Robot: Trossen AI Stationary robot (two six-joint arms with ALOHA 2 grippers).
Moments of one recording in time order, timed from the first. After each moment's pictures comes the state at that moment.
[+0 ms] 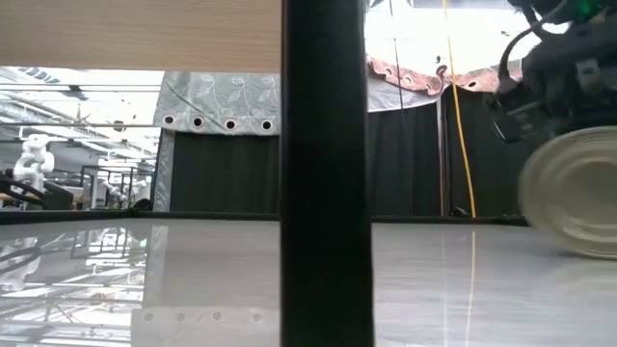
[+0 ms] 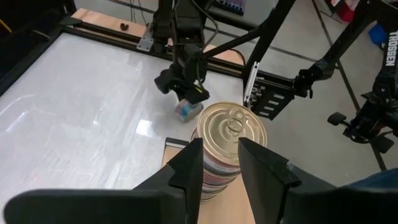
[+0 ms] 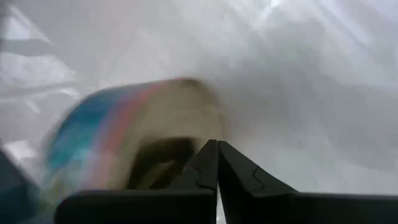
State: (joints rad) left arm -0.77 1.57 2.35 -1.45 -0.58 -0.75; right arm 0.46 1.45 0.70 -0.42 -0.08 1.35
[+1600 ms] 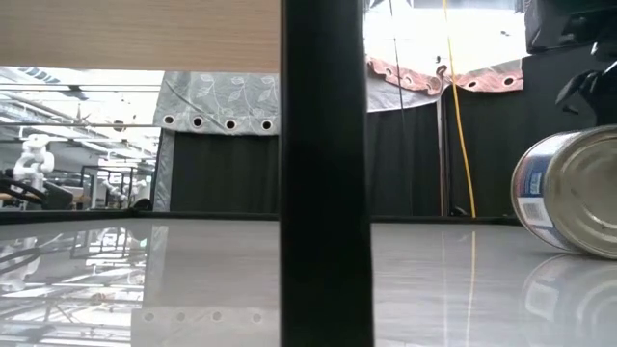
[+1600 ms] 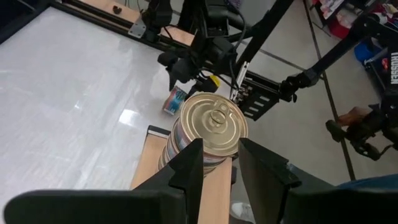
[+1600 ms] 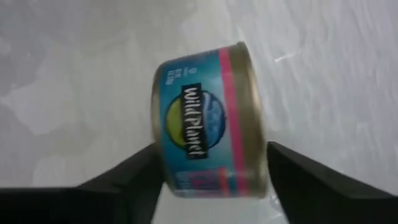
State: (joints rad) left arm -0.81 1.57 2.35 -1.46 -0.58 -0.90; right arm 0.71 1.55 0.95 -0.69 0.26 1.07
